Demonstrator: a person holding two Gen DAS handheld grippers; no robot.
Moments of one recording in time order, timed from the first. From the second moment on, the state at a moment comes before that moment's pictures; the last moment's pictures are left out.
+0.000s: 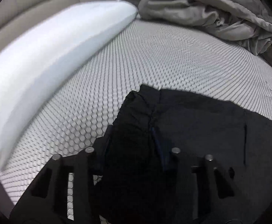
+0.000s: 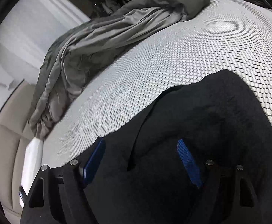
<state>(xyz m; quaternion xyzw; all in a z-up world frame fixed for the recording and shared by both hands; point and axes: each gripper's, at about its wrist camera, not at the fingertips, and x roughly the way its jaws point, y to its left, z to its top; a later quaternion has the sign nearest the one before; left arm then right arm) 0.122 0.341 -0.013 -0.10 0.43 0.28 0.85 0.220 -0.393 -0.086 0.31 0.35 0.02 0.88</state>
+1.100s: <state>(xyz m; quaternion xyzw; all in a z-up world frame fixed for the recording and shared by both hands) 0.152 0.374 -0.038 -0.23 0.39 0.30 0.84 0.261 -0.344 -0.090 0.33 0.34 0.05 0.88</state>
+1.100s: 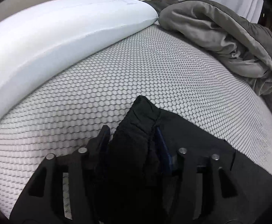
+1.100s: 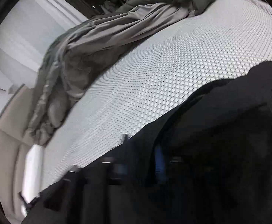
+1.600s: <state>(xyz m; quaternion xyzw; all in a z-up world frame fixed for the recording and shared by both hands) 0.114 0.154 0.009 -0.12 0.35 0.09 0.92 0.134 -0.191 -0.086 0.00 0.37 0.20 0.91</state>
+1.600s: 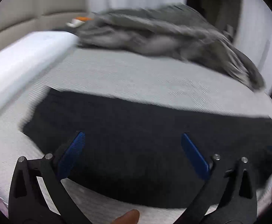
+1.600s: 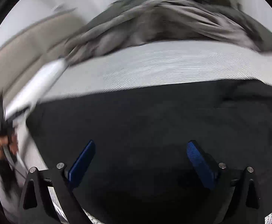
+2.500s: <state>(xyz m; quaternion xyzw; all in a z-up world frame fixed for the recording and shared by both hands) 0.136 0.019 -0.048 -0.04 0.44 -0.04 0.90 0.111 -0.243 -0.096 0.00 0.35 0.07 0.93</state>
